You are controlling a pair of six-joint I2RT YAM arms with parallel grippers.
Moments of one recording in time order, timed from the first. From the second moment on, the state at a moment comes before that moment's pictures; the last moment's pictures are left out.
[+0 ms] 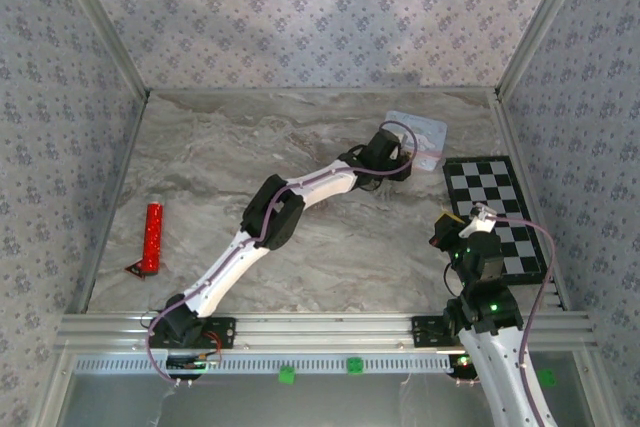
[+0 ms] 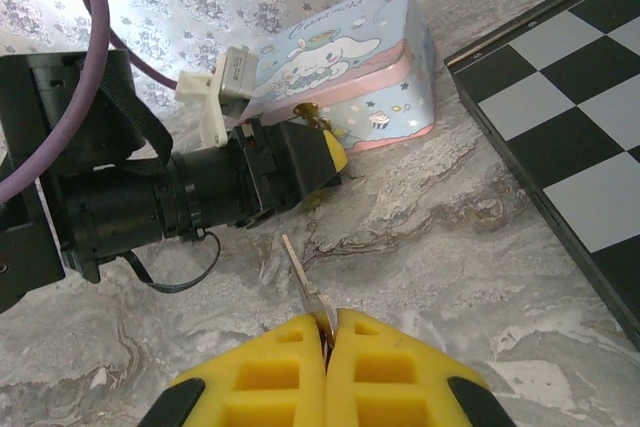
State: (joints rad) left arm -0.87 2.66 2.22 -0.19 0.12 -0.58; right arm 0.17 0.15 0.24 -0.42 0.06 0.59
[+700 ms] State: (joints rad) left arm -0.75 2.11 1.31 0.10 0.07 -0.63; right arm 0.17 0.18 0.23 -0.39 0.06 0.59
